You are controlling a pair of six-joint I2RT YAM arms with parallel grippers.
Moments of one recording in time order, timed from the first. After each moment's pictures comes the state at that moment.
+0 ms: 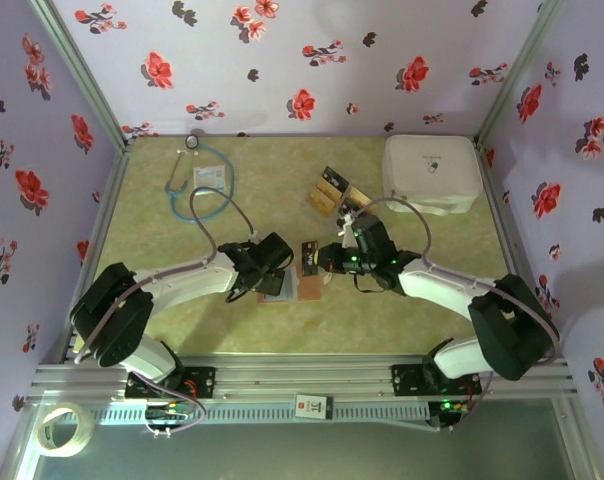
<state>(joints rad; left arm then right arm) -0.89 1.53 0.91 -0.68 -0.40 -0.57 0.64 1.40 0.65 0.09 -0.42 0.75</state>
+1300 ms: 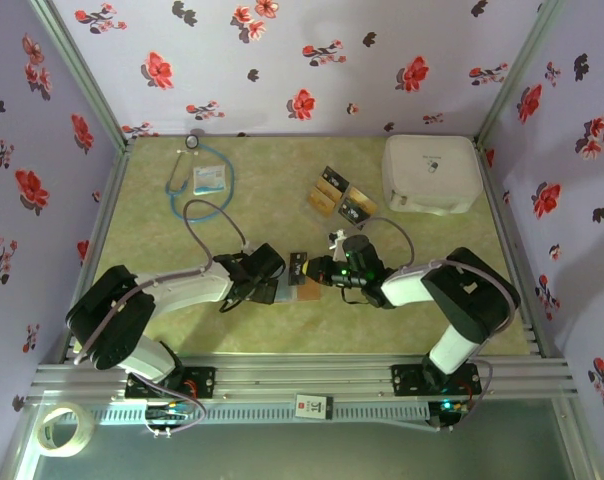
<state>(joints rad) -0.87 1.51 0.77 -0.57 -0.38 -0.59 0.70 1.65 0.51 0.62 -0.42 0.92</state>
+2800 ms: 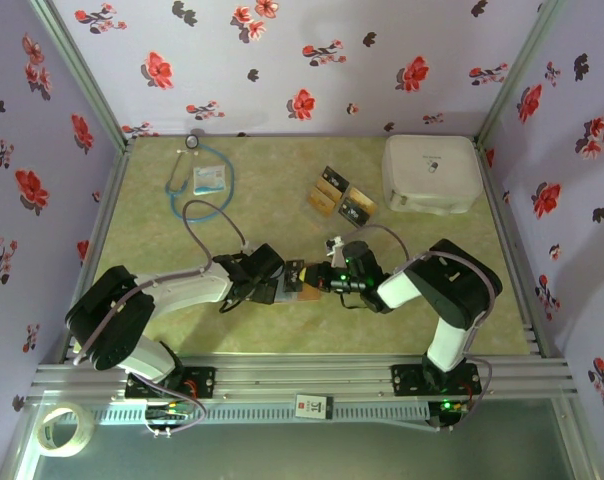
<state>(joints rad) -0.87 1.51 0.77 -0.57 -0.38 -0.59 0.70 1.77 0.47 0.78 -0.51 0.96</state>
